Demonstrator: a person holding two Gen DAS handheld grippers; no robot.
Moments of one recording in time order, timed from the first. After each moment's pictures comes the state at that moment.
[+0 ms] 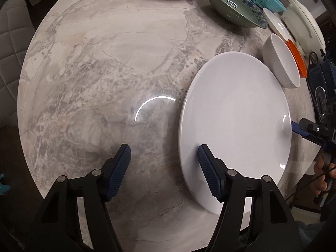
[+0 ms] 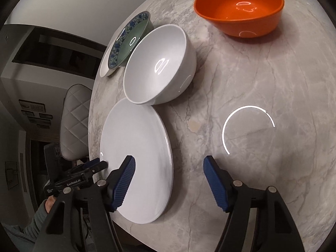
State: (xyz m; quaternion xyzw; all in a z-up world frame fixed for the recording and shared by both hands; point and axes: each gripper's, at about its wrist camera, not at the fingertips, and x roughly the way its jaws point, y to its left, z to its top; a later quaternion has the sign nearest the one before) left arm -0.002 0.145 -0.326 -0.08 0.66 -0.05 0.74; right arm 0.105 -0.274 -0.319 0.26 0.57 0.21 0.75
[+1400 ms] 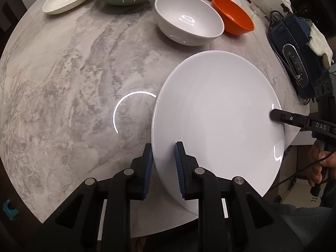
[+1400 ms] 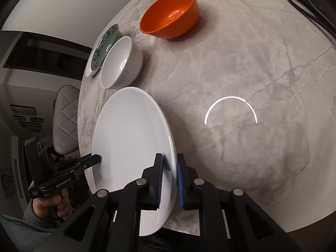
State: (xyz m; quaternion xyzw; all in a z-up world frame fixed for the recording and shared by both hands) left arm 0.065 -0.072 -0.289 -0.02 0.67 -0.14 0.73; right arm 0.058 -0.355 -0.305 0.25 0.59 0.16 0.75
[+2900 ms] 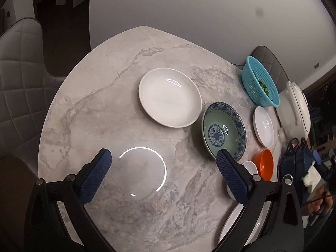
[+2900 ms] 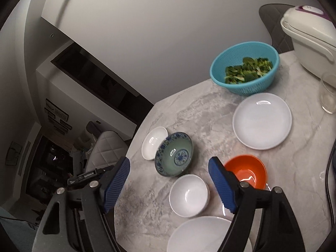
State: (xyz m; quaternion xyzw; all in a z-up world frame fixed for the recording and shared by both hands) left arm 0.223 0.167 -0.149 -0.20 0.54 -0.02 0.82; right arm 0.193 -0.354 -0.111 0.21 0.38 0.28 0.86
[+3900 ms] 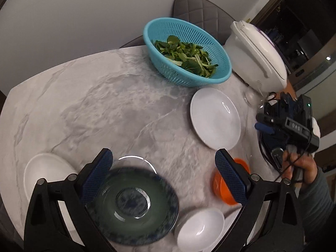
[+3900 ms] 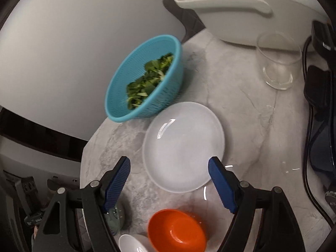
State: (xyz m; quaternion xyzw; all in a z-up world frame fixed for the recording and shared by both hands) left arm 0.437 -0.084 -0.176 -0.03 0.58 -0.25 0.78; right arm 0.307 -0.464 -0.216 0.33 0.44 0.02 0.83
